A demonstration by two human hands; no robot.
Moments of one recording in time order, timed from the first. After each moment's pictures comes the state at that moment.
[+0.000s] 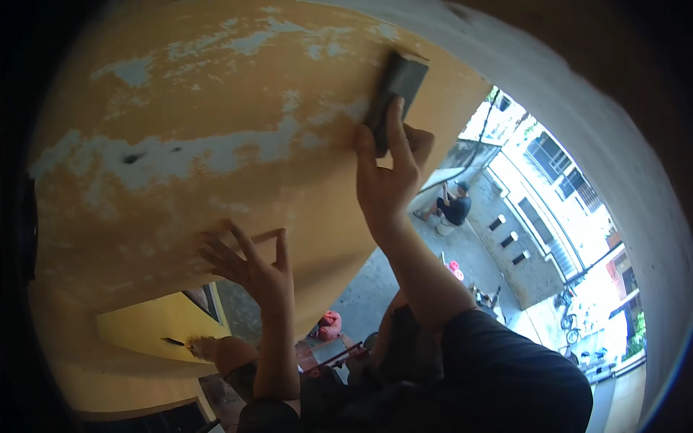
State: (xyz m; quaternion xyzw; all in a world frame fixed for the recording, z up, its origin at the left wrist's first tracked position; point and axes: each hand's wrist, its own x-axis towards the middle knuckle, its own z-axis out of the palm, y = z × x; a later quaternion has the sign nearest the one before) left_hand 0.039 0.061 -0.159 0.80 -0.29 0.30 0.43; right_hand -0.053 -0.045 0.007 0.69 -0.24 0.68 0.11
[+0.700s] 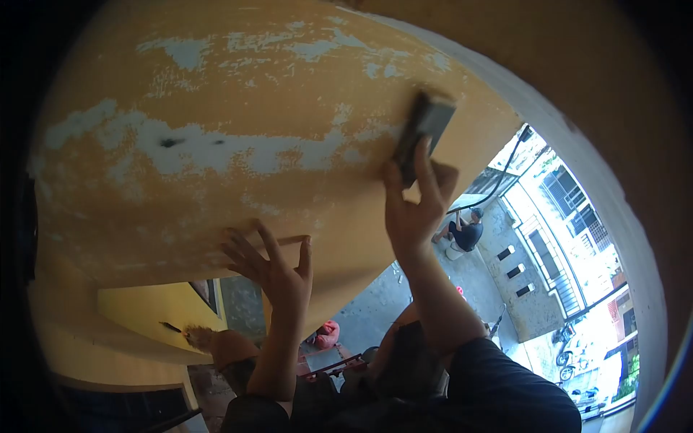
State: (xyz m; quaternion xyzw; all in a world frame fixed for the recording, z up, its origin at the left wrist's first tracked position) left_hand 0.047 0.056 -0.162 0.79 -0.29 0.32 0.43; right_hand -0.060 -0.055 -0.004 0.73 -0.19 0.64 0.15
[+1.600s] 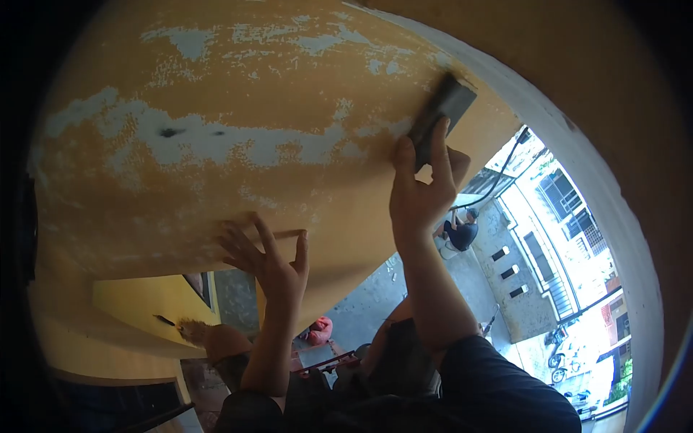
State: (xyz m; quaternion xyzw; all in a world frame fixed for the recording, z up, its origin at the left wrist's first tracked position) left_hand 0.045 0.054 -0.166 0.77 -0.30 0.28 0.49; right_hand -0.057 -0.050 0.008 0.70 -0.27 0.66 0.08
